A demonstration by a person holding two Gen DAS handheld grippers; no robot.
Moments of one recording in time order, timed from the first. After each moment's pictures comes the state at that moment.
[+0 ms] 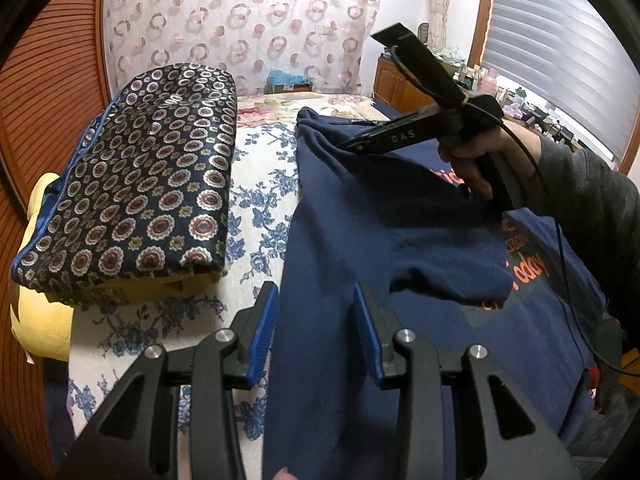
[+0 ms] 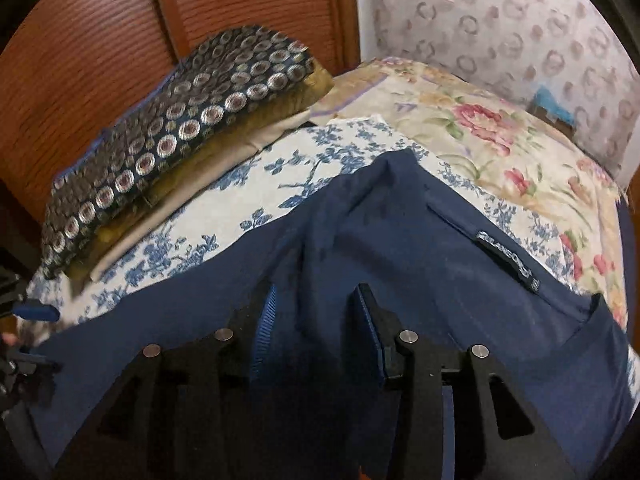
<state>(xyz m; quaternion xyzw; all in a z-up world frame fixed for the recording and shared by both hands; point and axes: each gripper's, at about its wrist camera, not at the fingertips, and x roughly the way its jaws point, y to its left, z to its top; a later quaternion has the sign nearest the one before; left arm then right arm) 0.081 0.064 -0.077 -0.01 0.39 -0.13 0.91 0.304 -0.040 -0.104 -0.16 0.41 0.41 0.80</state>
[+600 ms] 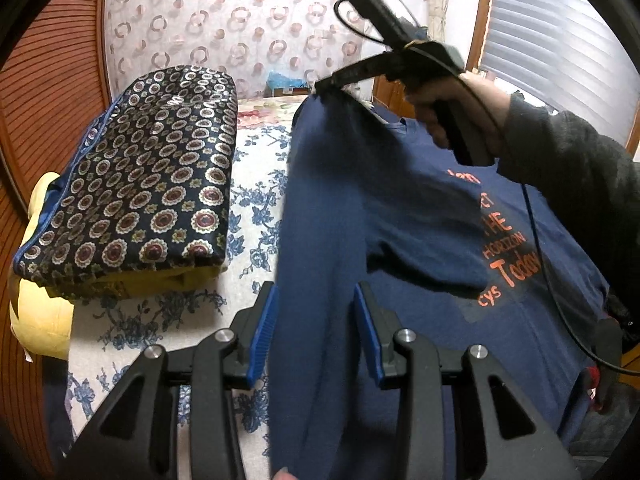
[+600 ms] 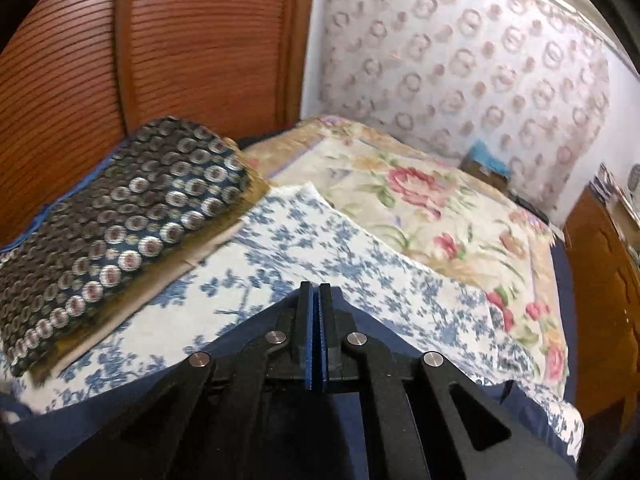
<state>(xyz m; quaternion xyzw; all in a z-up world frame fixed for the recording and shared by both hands) 0.070 0.065 -0.073 -0.01 0.38 -0.13 0.92 0.338 -0.024 -0.050 -0.17 0.33 0.31 0.88</state>
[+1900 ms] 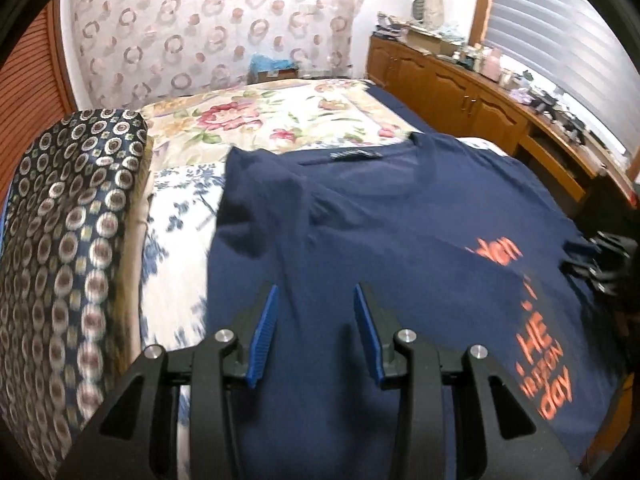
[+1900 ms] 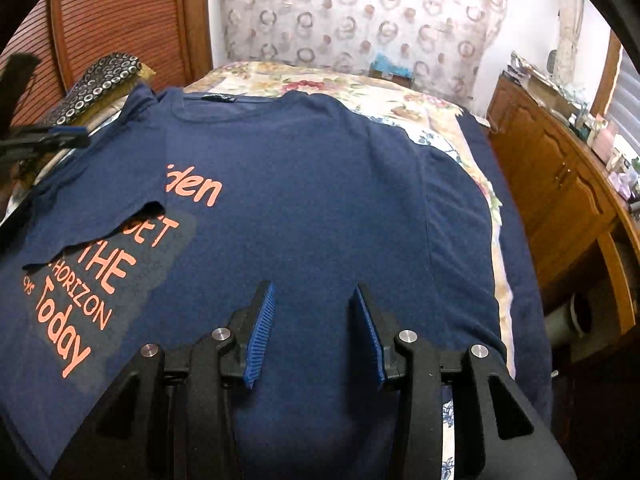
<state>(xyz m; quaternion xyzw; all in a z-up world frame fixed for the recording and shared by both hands) 0.241 -0.011 -0.068 0.02 0.43 -0.13 0.89 0.186 -0.329 -0.123 -0.10 0.40 0.17 0.90</state>
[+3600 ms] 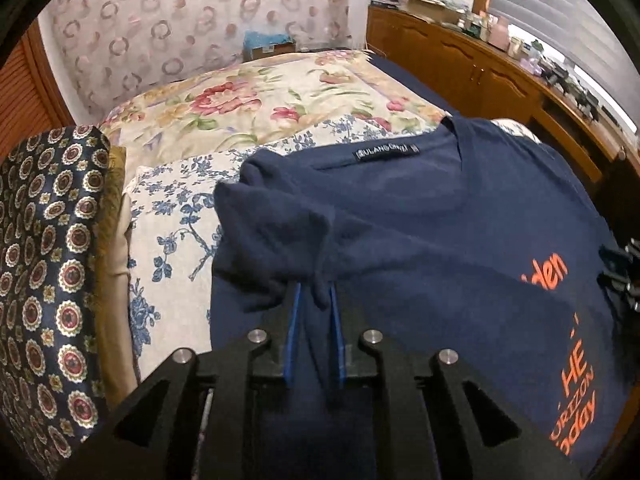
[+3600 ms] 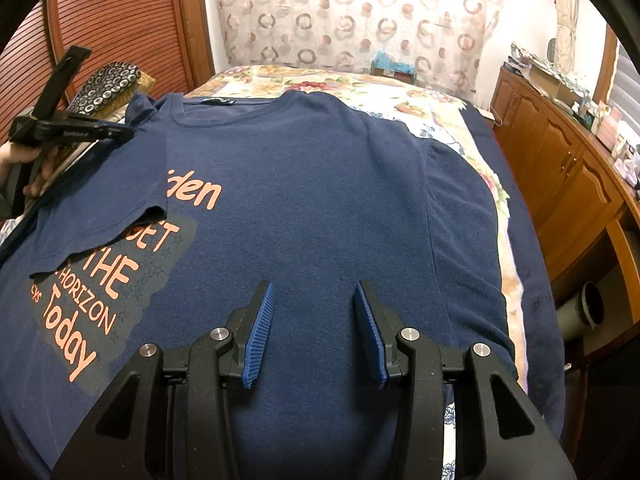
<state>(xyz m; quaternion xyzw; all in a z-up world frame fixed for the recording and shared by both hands) 0.301 -0.027 -0.084 0.05 0.47 -0.13 0.87 0.189 -0.335 -0.129 -0.08 0.40 0.18 0.90</state>
